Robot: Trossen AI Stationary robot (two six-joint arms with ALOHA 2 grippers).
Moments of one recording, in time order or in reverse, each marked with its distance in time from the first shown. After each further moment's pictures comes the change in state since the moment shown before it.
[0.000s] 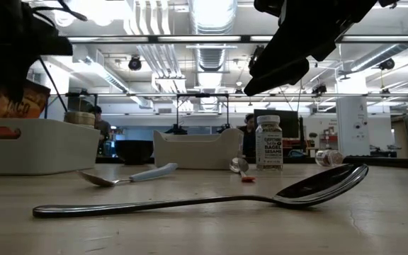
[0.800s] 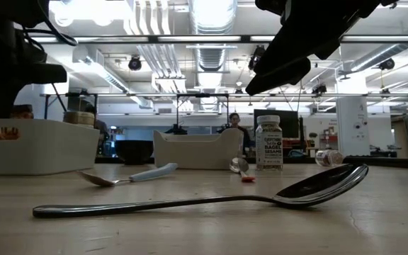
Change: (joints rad) left arm 0.000 -0.008 -0.159 0.135 0.069 -0.151; right arm 0.006 -0.001 0.000 0.001 -0.026 0.000
